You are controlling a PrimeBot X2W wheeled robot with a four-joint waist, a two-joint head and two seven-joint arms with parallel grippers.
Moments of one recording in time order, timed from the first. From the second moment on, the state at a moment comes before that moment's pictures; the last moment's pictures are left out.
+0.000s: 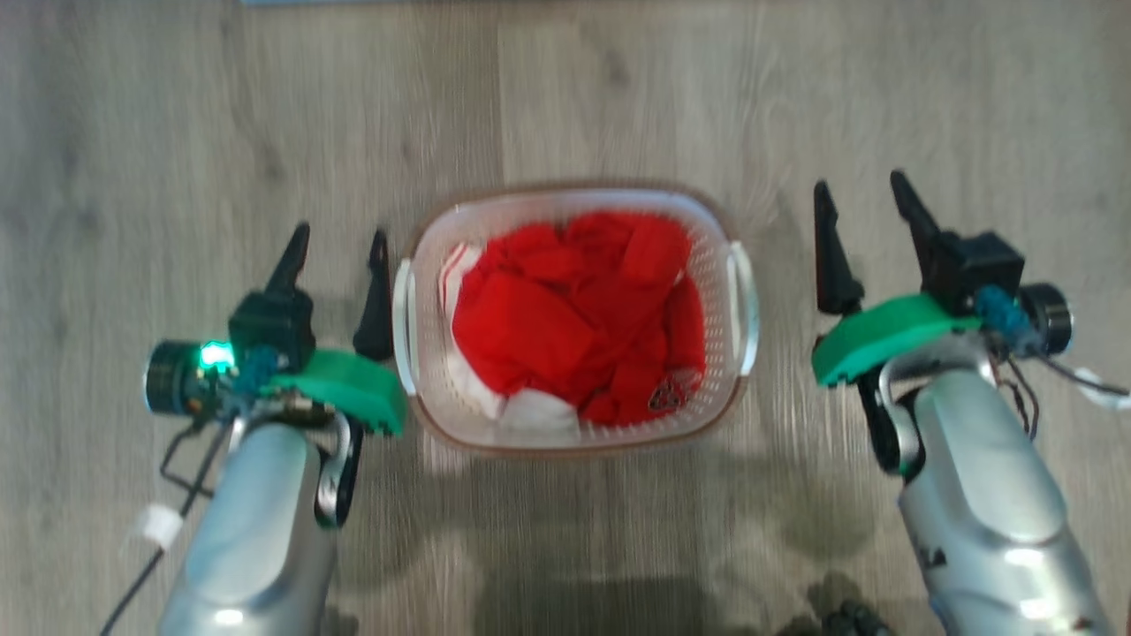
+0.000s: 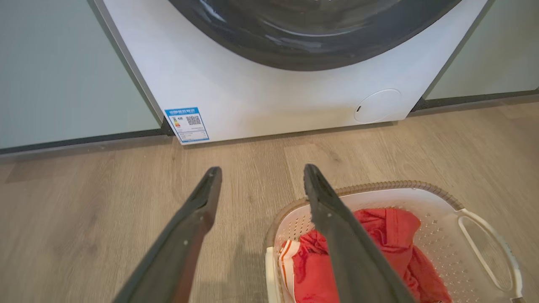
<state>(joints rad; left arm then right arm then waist) -0.34 0.05 -0.19 0.38 -0.07 0.01 -0.25 -0.43 -0.04 0.11 0.38 0.13 0.12 -0.25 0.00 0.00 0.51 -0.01</state>
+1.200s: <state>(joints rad) -0.63 0.03 -0.42 0.81 -0.30 -0.04 -0.25 -0.60 -0.06 0.10 0.71 0.12 0.12 -0.25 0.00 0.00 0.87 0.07</state>
